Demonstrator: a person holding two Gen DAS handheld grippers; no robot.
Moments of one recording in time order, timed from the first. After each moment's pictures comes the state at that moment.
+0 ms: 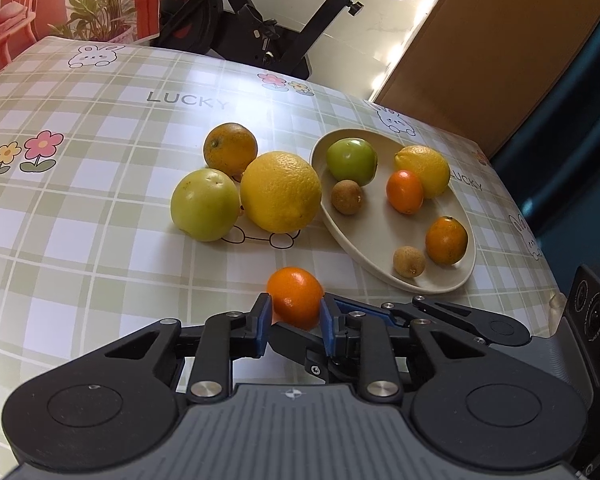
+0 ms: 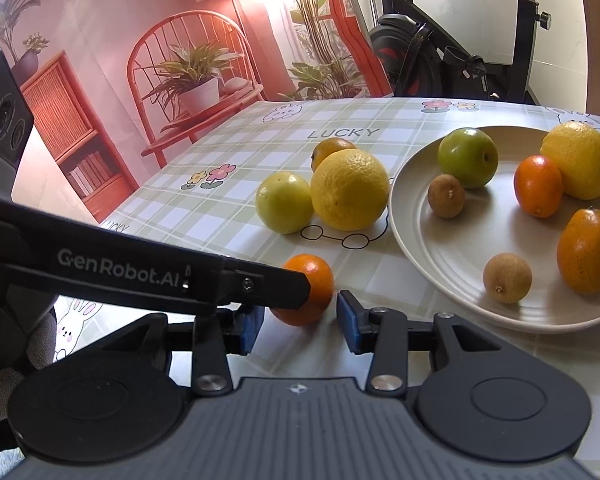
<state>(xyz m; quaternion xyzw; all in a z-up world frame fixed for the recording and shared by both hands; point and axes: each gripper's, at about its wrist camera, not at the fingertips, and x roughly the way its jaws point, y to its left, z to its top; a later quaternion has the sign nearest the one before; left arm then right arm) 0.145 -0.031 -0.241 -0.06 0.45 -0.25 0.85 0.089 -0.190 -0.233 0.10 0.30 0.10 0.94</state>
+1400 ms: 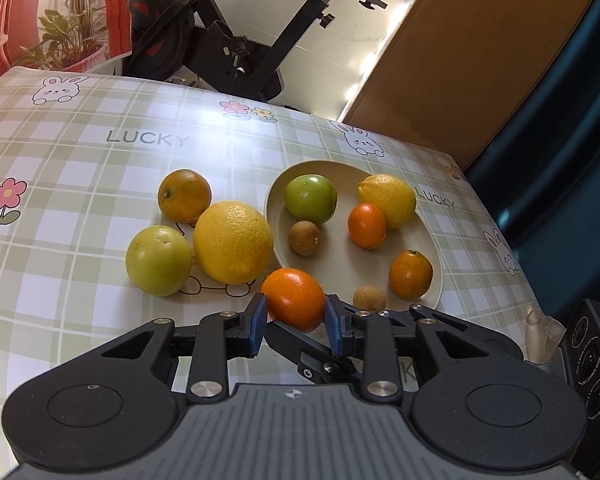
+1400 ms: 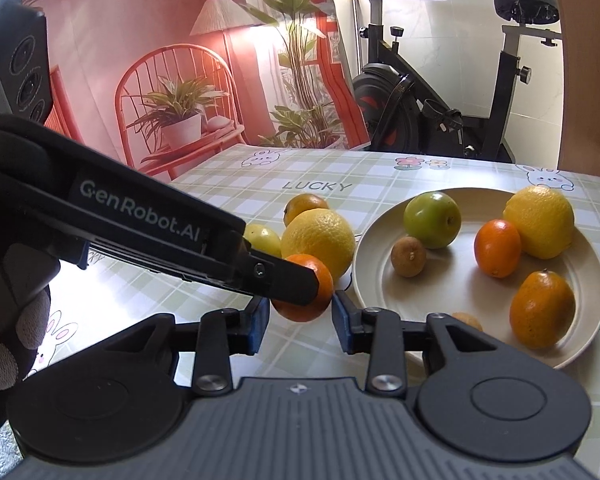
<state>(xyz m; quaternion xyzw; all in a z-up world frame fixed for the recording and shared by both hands) 0.157 -0.057 -0.217 -0.05 0.43 -0.29 0.85 0.082 -0.198 -0.220 0.07 0.24 0.06 0.97</state>
